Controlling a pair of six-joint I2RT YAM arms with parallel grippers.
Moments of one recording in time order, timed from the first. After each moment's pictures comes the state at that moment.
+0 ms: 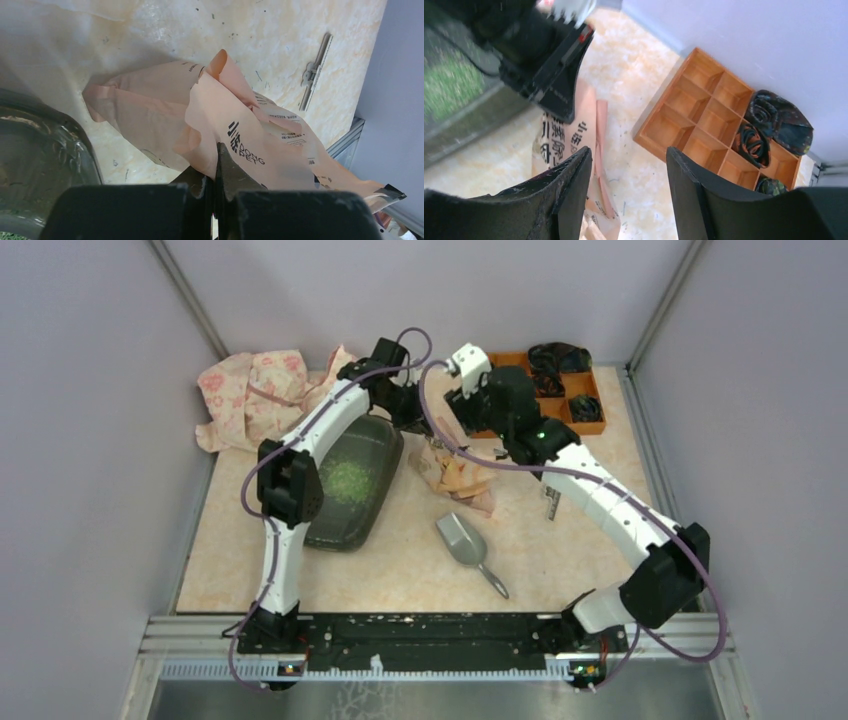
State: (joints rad) left arm -0.47 2.24 2.13 -0.87 0.43 -0.50; right arm 0.60 1.42 1.29 -0.25 0.11 -0.31
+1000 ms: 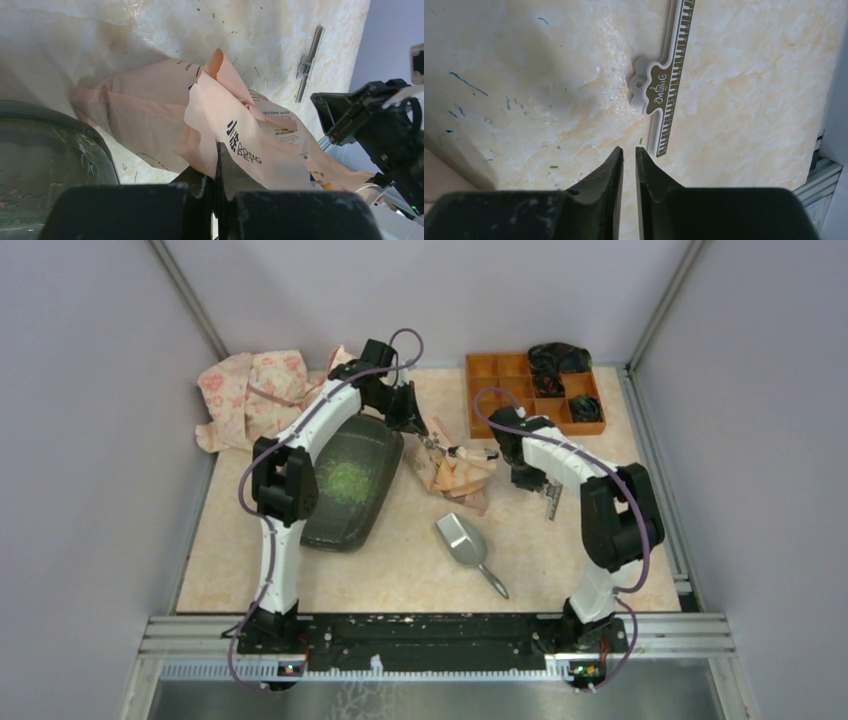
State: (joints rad) left arm -0.41 2.24 2.08 -0.83 0.53 -0.45; right arm 0.41 1.72 1.26 -0.90 0.53 0.54
